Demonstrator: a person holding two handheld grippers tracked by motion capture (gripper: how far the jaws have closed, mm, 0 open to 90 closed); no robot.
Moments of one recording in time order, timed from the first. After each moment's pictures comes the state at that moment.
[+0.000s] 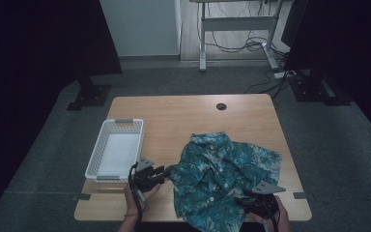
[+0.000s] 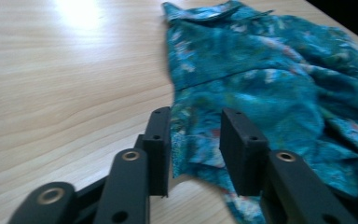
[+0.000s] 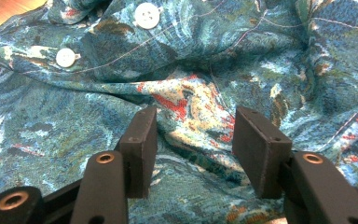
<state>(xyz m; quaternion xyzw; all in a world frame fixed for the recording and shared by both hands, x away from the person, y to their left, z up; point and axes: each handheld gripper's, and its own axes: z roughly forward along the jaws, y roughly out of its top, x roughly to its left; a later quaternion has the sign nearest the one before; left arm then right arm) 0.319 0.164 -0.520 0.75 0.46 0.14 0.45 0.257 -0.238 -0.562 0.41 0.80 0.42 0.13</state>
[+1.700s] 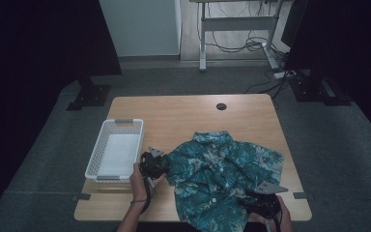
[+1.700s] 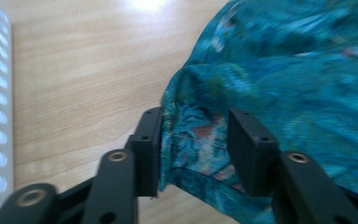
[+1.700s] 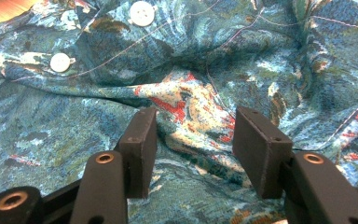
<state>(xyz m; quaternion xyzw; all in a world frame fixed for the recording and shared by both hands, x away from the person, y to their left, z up) 0.357 0.142 -0.522 0.77 0.50 0.23 0.33 0.256 -0.245 -0.562 0.41 0.80 0.42 0.13</state>
